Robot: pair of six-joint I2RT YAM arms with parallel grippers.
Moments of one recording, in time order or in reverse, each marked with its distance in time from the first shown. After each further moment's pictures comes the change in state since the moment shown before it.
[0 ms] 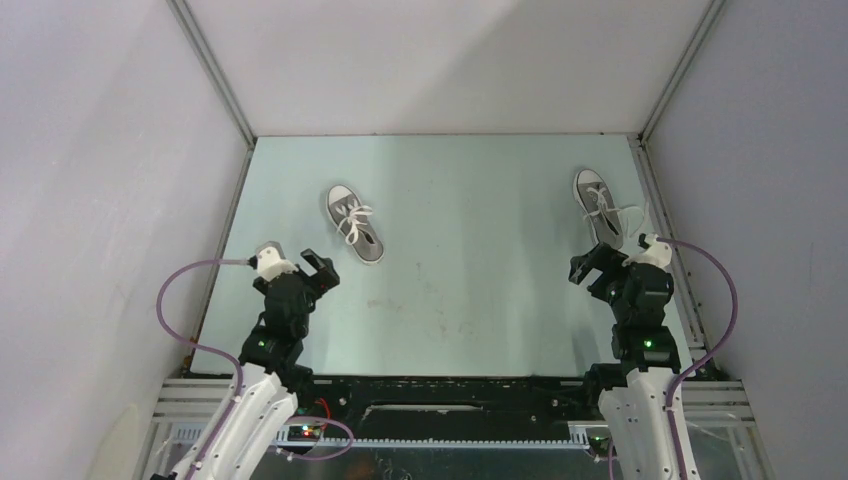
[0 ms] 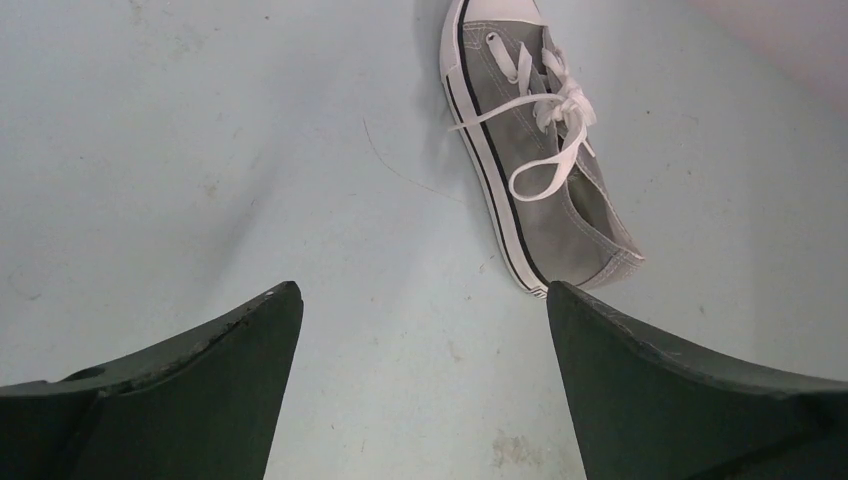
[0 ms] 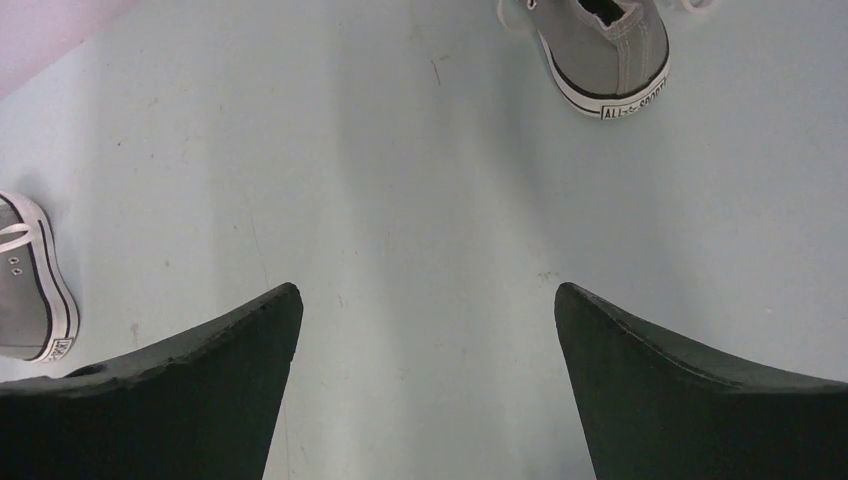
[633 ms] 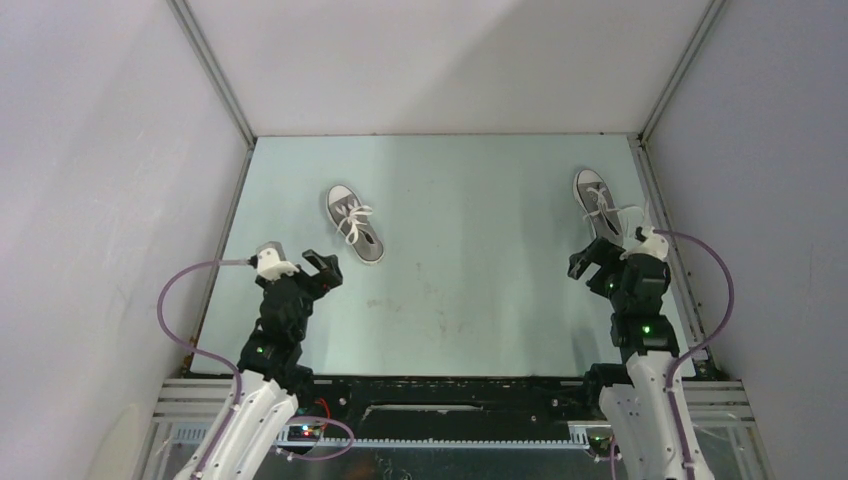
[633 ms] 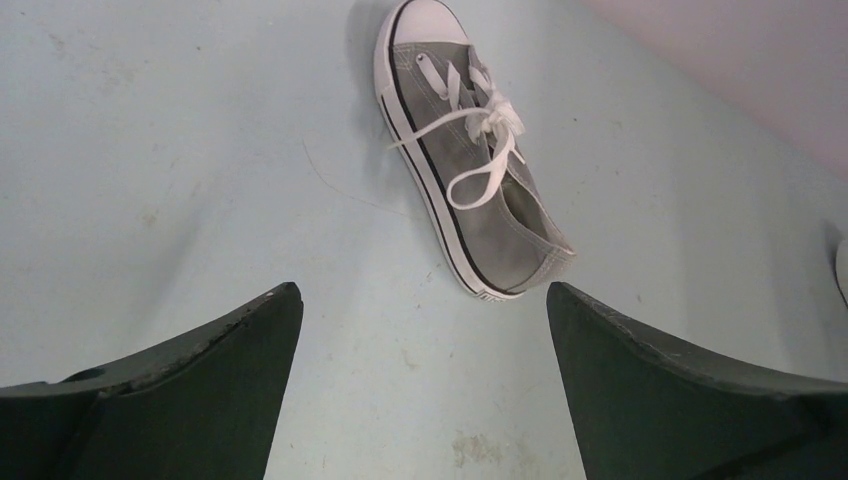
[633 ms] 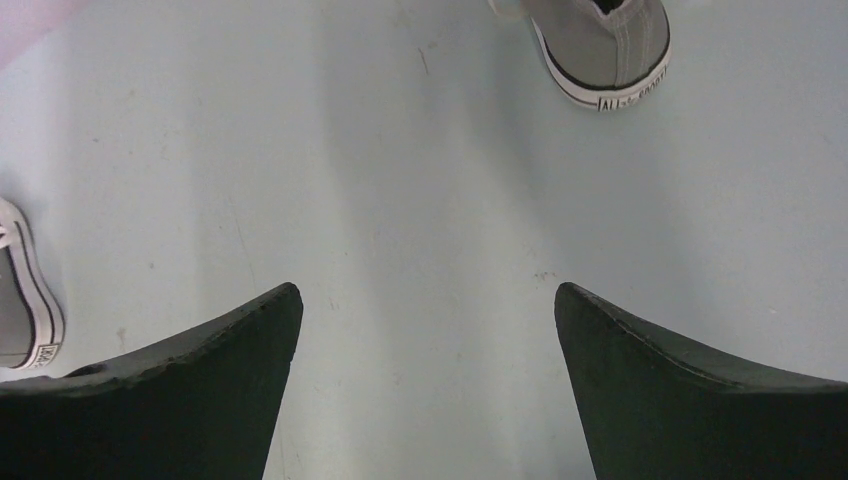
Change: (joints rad) left arm 0.000 -0.070 -0.016 0.051 0.075 0.020; right arm -0.002 0.067 0.005 0.036 0.004 0.001
